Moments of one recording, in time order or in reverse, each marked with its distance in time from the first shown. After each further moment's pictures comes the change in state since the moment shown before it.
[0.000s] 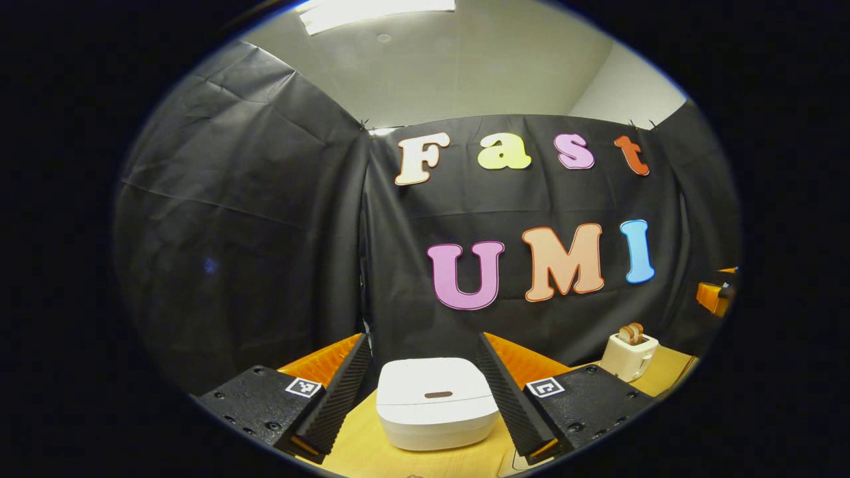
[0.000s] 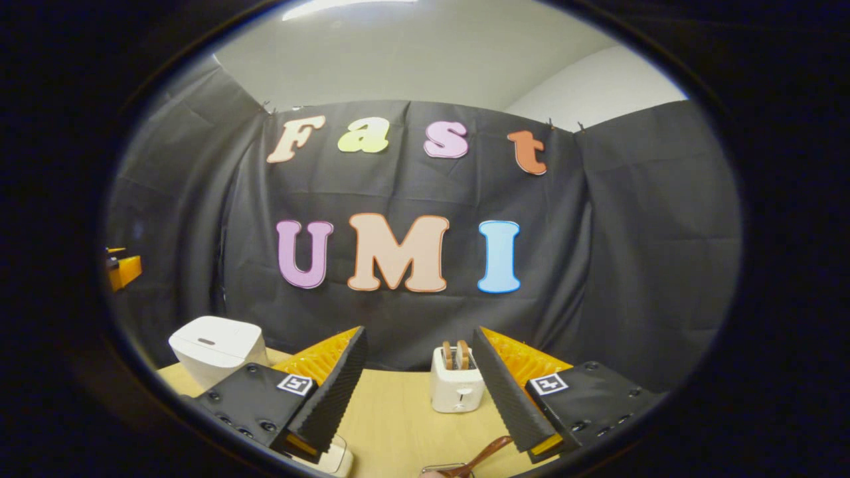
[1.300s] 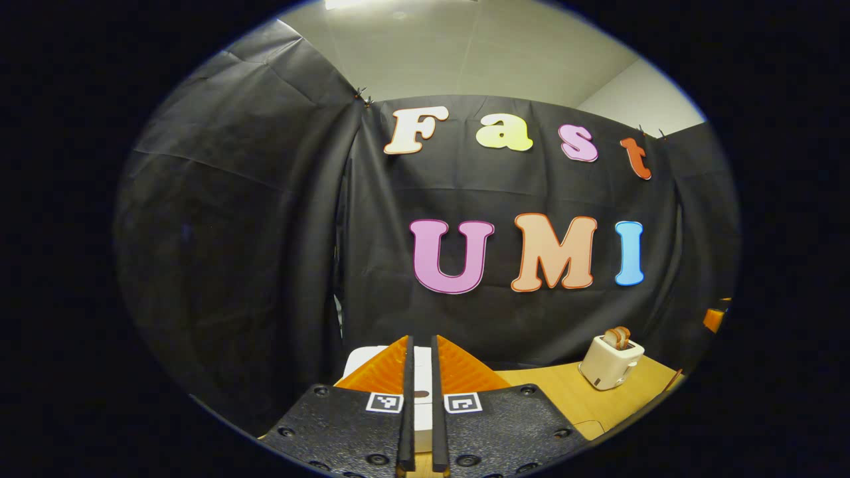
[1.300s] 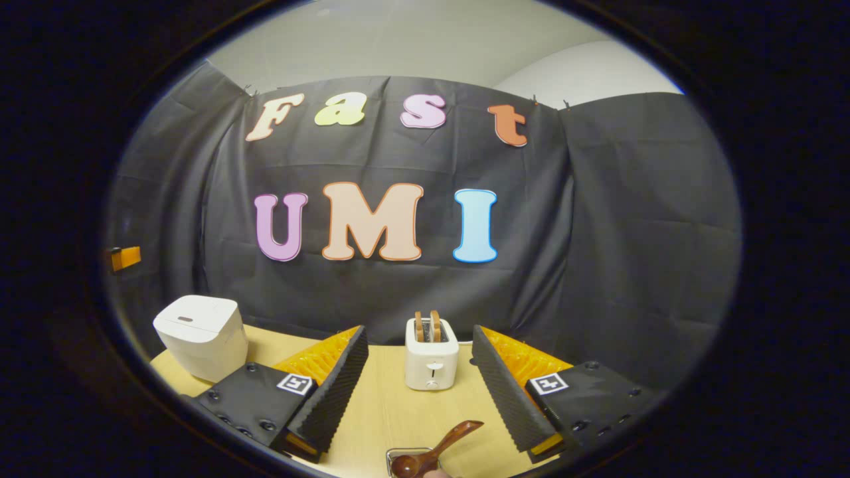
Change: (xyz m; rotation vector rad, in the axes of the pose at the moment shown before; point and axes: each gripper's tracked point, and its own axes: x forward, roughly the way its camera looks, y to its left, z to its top) left arm 0.067 -0.008 -0.044 -0.094 0.114 -0.076; right arm -0.005 -0.047 -0.037 -0.006 0.107 -0.062
